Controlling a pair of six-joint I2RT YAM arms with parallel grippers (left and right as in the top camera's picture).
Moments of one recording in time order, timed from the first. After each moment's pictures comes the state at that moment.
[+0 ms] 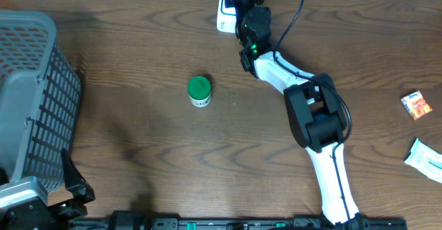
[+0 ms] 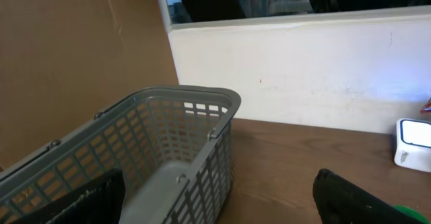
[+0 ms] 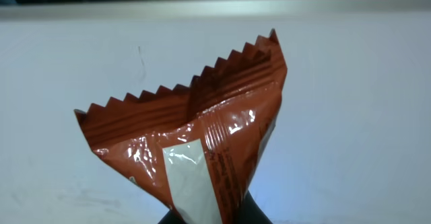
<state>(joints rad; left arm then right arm) -0.05 0.31 1.19 -0.95 -0.40 0.09 0.43 2.48 1.82 0.98 0.27 -0.05</state>
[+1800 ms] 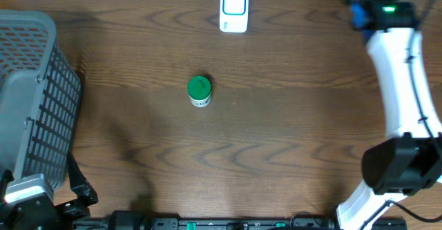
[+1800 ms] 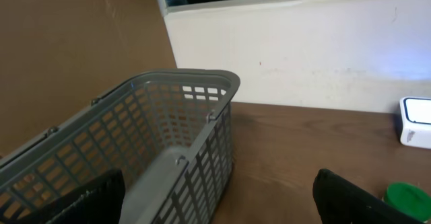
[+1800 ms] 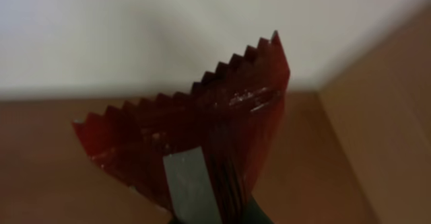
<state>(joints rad) -0.05 0.31 1.19 -1.01 -0.40 0.09 -0.02 1.90 1.92 -0.61 0.37 -0.14</state>
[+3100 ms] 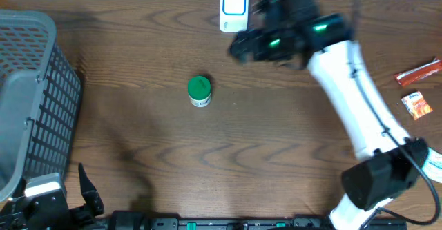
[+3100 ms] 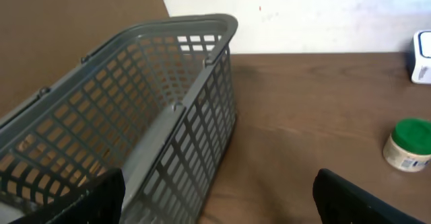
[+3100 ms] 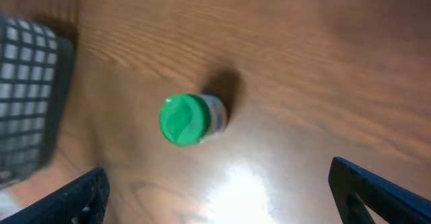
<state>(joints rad) -0.05 0.31 1.19 -1.21 -0.40 0.09 0.43 1.85 1.84 -0.98 -0.33 0.30</state>
